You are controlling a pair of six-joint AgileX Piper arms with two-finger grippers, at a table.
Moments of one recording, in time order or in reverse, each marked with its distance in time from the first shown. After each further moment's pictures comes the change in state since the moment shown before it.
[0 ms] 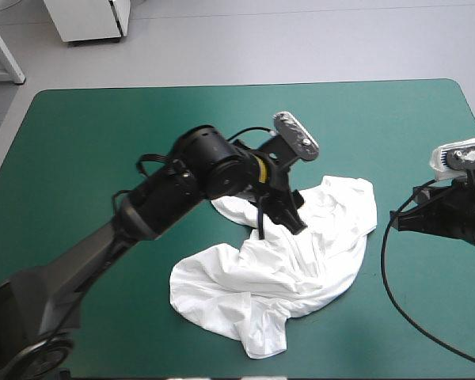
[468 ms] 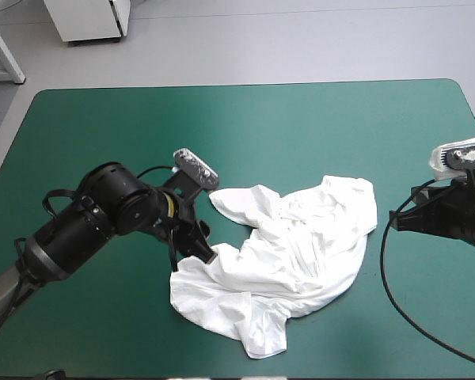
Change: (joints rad) left arm 0.183 -0.362 0.587 0.020 0.008 -0.076; right arm 0.000 0.000 0.000 0.015 0.003 0.002
